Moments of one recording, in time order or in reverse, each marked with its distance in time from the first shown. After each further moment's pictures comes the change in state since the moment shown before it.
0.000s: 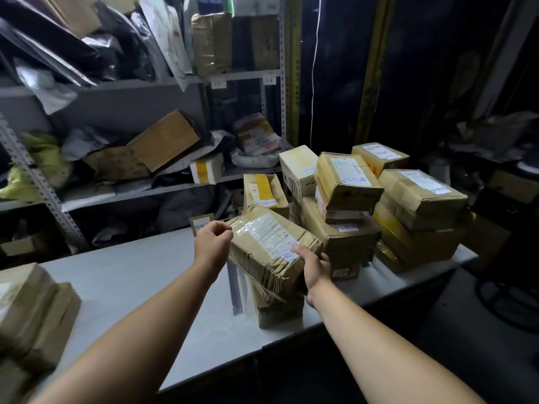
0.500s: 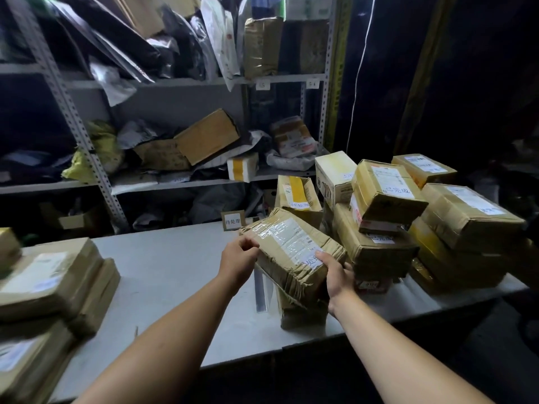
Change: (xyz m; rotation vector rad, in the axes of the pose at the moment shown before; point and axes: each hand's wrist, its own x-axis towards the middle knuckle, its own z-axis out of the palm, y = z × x) left_hand -0.025 -0.024 -0.023 -0.021 -0.100 -0.056; right_hand 0.001 0.013 0.011 -0.064 -0.047 -0.008
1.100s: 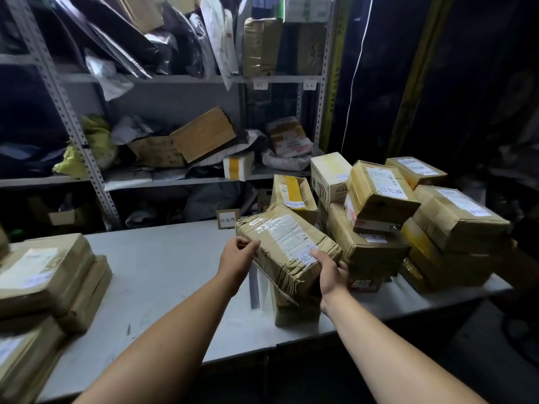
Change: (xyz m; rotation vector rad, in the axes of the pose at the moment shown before) left_hand -0.003 -0.007 0.005 -0.114 0.001 -0.147; right_hand -0.009 0.004 0.006 0.046 0.045 -0.027
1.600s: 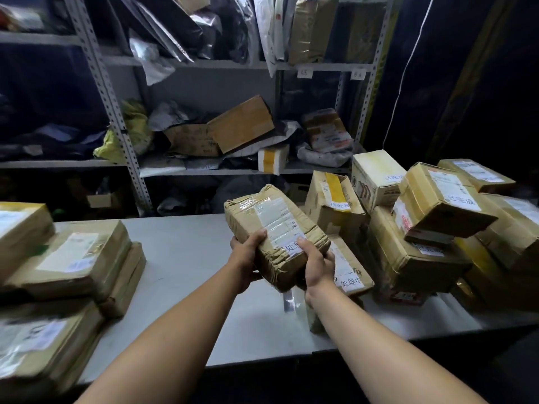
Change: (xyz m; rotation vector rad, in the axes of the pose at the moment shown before) left_hand 0.052 -0.023 -0.077 -0.364 -0.052 -0.361; right_hand -0.013 0.041 0.123 -0.017 -0.125 0.047
